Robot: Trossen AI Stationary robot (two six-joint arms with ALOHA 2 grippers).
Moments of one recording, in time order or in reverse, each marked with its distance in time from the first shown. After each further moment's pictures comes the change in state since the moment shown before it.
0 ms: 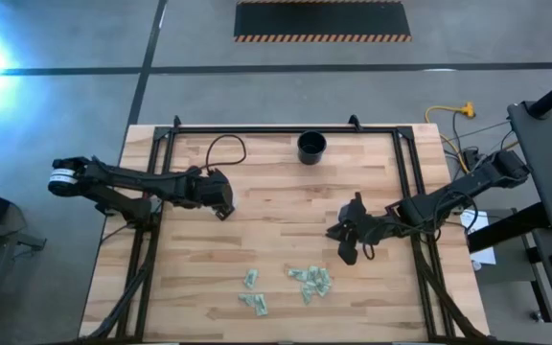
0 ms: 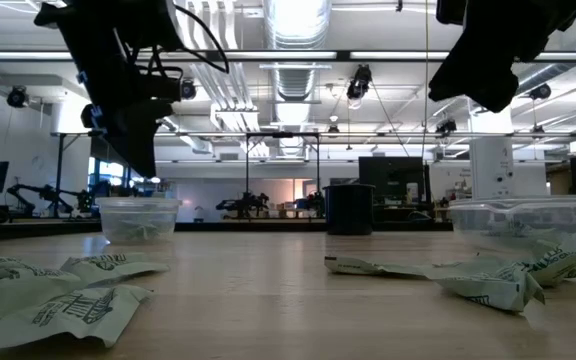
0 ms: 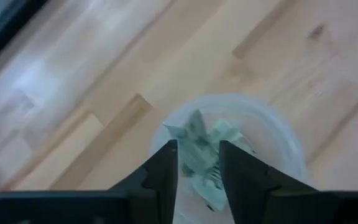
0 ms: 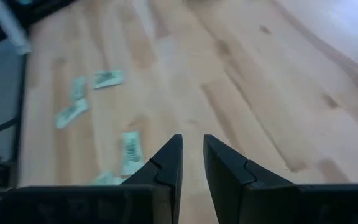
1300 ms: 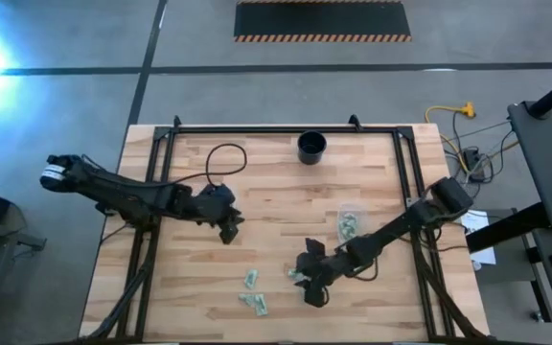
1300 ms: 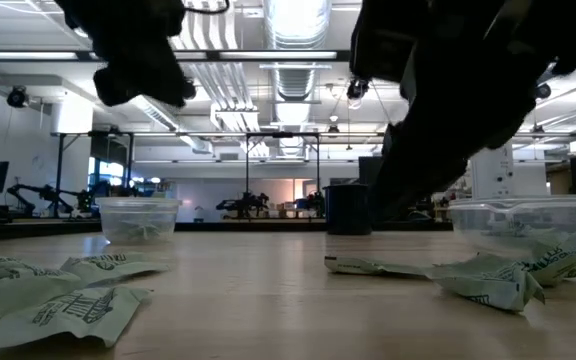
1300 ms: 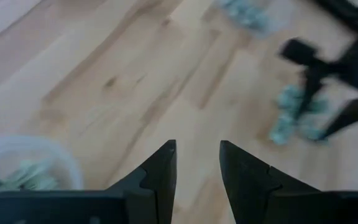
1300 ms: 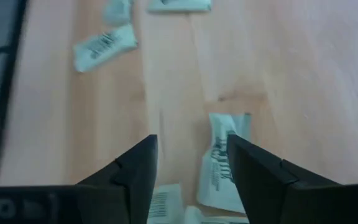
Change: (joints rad) left arm -0.216 -0.121 0.029 0.322 0.210 -0.073; right arm 0.078 0.680 0.290 0.282 -0.167 -0.104
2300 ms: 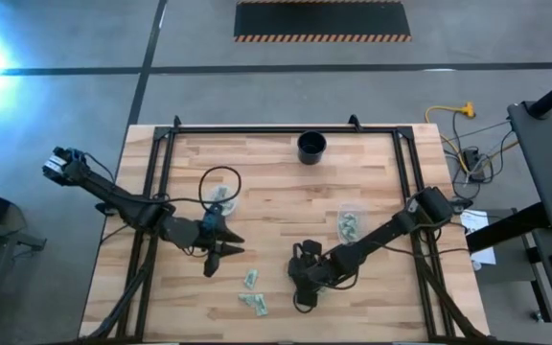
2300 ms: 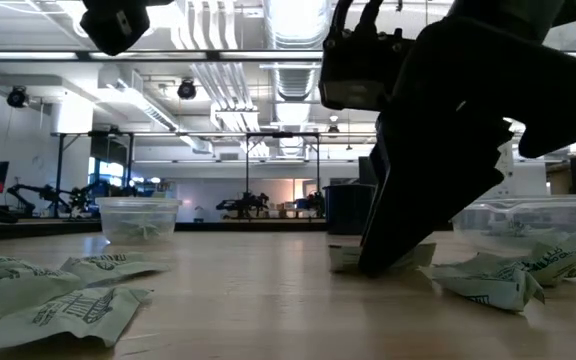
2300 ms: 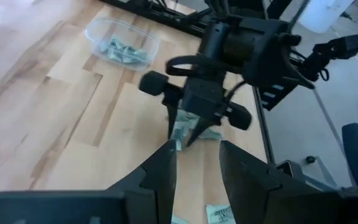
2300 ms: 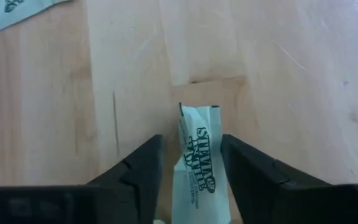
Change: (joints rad) left arm -0.279 -0.041 -0.013 0.269 -0.061 0.149; right arm -0.007 0.158 0.215 -0.316 0.056 -0.025
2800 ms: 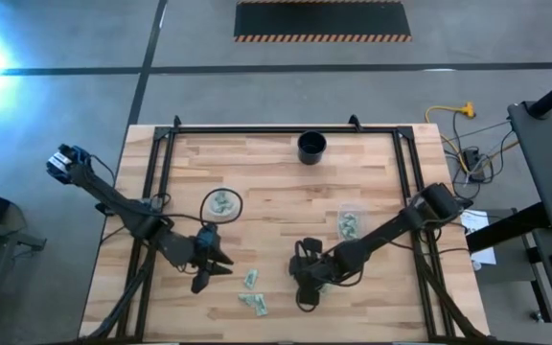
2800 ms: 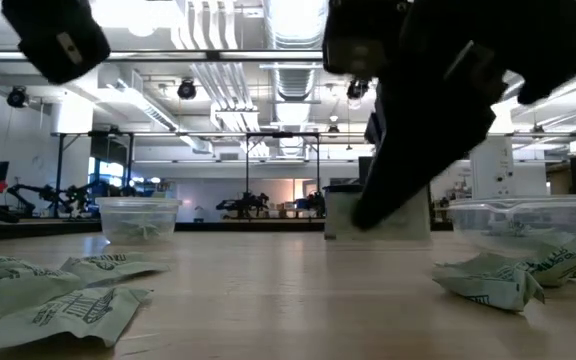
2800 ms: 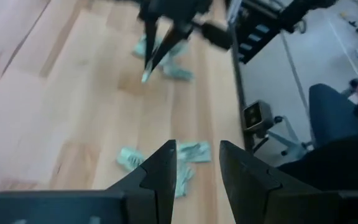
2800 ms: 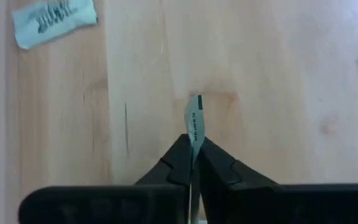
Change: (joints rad) left arm -0.122 0.016 -0.089 0.004 0.084 -0.155; right arm 0.000 -0.068 -0.003 -0.017 0.007 -0.044
